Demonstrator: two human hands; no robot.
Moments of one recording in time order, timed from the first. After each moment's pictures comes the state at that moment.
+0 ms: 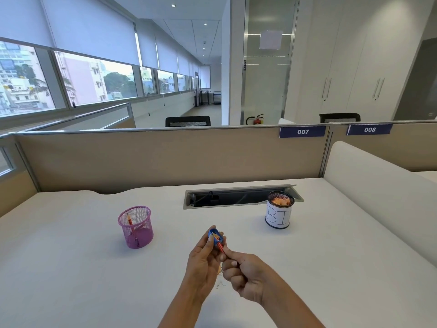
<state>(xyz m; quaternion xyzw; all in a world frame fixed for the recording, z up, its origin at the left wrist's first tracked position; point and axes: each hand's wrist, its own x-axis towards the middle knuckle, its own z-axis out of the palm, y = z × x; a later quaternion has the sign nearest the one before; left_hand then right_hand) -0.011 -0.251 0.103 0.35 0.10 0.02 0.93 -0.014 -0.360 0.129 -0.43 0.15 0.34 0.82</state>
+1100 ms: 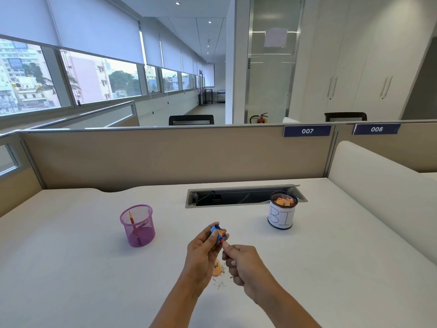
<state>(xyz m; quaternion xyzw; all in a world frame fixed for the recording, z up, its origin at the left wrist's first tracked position) -0.004 -0.246 0.113 0.46 0.09 0.04 0.88 -0.018 -0.352 0.134 -0.67 0.05 0.19 0.71</state>
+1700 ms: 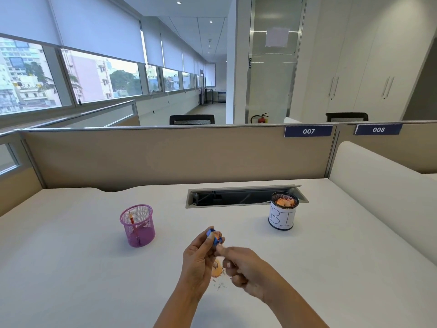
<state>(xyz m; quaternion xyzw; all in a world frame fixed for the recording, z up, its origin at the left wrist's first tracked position) -0.005 -0.242 0.103 0.41 0.12 0.06 0.90 -0.008 -0.359 0.134 -0.62 0.06 0.28 0.73</state>
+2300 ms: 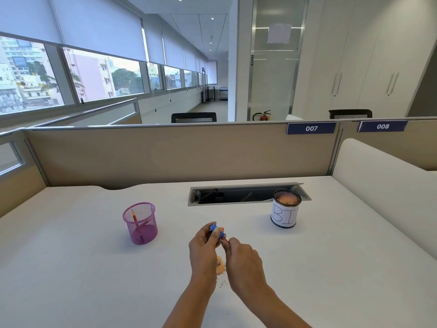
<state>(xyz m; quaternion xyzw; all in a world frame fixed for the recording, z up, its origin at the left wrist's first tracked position) -0.006 -0.262 0.116 0.59 0.18 0.16 0.77 -0.009 -0.340 0.111 -0.95 -0.12 -0.08 0.27</state>
